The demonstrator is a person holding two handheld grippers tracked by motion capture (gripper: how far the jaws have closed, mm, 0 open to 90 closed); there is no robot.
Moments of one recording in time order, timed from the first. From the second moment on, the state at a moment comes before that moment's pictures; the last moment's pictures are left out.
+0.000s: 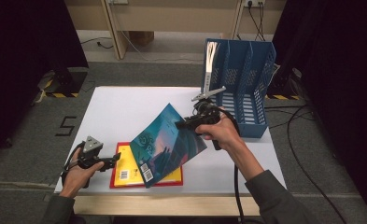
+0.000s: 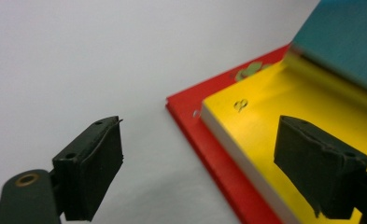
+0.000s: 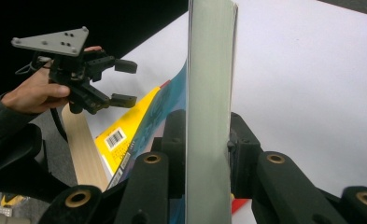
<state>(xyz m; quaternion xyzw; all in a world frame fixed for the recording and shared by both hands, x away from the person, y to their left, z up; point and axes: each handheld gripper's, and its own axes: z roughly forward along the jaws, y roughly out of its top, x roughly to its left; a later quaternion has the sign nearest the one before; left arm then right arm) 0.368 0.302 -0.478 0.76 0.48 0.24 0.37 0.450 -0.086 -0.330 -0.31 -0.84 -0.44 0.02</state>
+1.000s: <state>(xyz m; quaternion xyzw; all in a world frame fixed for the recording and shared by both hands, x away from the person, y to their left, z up) 0.382 0.339 -0.502 0.75 0.53 0.24 0.33 0.428 -0.168 -0.269 -0.35 -0.86 -0.35 -0.10</state>
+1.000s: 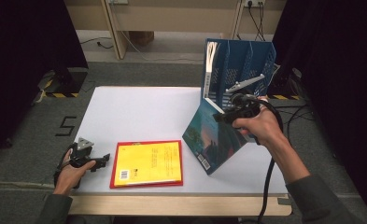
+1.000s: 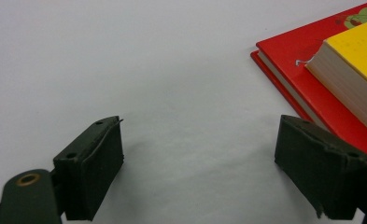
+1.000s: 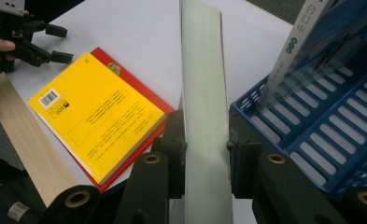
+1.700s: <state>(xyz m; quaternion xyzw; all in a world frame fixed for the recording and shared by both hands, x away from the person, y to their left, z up) 0.381 0.328 -0.503 0.76 0.51 0.22 0.34 0.430 -0.144 -0.274 -0.37 -0.88 -0.30 -0.08</state>
